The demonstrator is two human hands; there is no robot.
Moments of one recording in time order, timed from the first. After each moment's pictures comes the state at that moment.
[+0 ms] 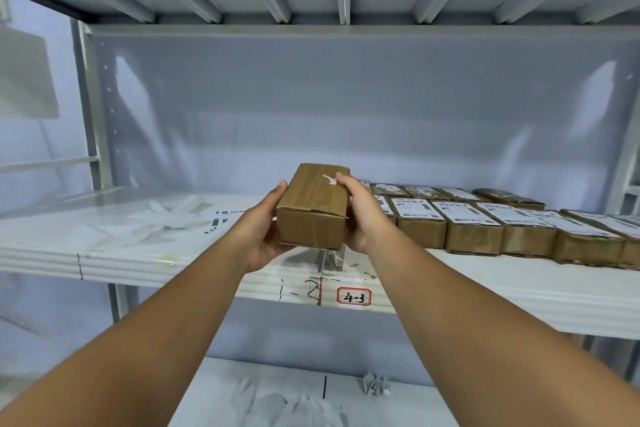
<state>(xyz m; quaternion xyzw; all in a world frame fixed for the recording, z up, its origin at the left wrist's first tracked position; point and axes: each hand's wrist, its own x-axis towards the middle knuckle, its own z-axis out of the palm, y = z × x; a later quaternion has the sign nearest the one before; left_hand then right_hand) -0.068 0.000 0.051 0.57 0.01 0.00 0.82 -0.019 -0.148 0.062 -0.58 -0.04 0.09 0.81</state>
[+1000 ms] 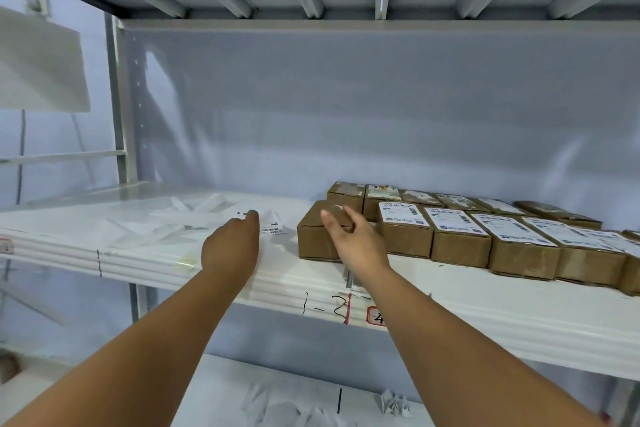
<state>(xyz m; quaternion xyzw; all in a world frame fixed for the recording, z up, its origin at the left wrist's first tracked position) -0.032 0.069 0.006 0.95 0.15 0.28 0.03 0.000 -0.112 0.015 -0.85 -0.10 -0.12 0.50</state>
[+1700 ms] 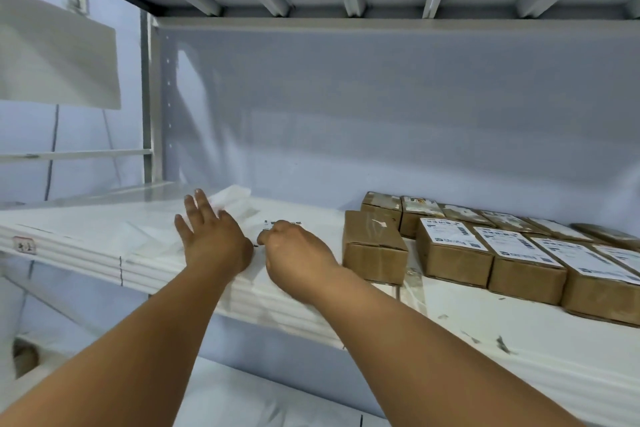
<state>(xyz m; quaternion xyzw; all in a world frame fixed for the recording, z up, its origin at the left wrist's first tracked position) 0.008 0.147 -0.001 0.93 0.28 0.24 0.05 -0.006 0.008 0.026 -0.89 -0.41 -0.19 0.06</state>
